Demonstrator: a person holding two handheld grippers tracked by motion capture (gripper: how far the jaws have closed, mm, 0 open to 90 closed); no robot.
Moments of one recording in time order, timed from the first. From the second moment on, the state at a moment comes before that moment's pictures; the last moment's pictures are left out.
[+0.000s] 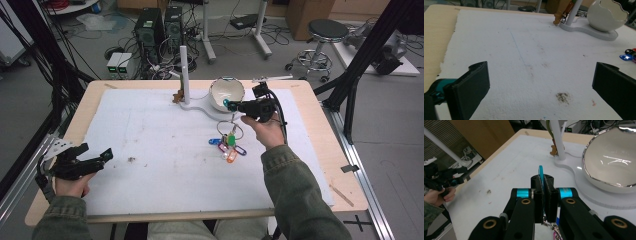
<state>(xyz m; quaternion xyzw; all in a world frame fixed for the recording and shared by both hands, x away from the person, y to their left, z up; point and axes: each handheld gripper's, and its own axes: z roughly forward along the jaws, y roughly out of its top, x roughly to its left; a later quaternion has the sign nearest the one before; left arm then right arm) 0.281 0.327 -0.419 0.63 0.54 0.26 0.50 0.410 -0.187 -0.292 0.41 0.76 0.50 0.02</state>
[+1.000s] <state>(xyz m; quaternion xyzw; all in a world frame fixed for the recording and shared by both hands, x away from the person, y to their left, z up) 0.278 0.331 -0.419 0.62 0.54 0.25 0.51 0.447 -0.133 -0.221 0.39 0.78 0.49 0.03</state>
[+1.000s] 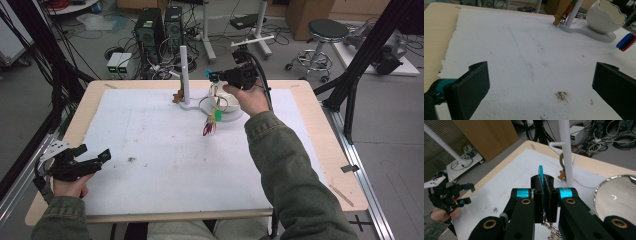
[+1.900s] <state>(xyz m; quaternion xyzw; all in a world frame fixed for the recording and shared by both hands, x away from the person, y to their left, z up) 0.279 0.330 -0.419 0.62 0.53 0.24 0.52 0.492 -0.076 -0.194 0.39 0.79 0.47 0.04</state>
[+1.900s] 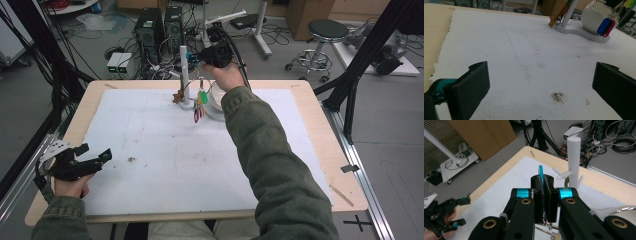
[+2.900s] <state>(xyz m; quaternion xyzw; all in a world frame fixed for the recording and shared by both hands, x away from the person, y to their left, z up) 0.284 0.330 -0.421 0.61 0.53 0.23 0.53 0.548 -0.036 -0.176 0.41 0.77 0.48 0.07</state>
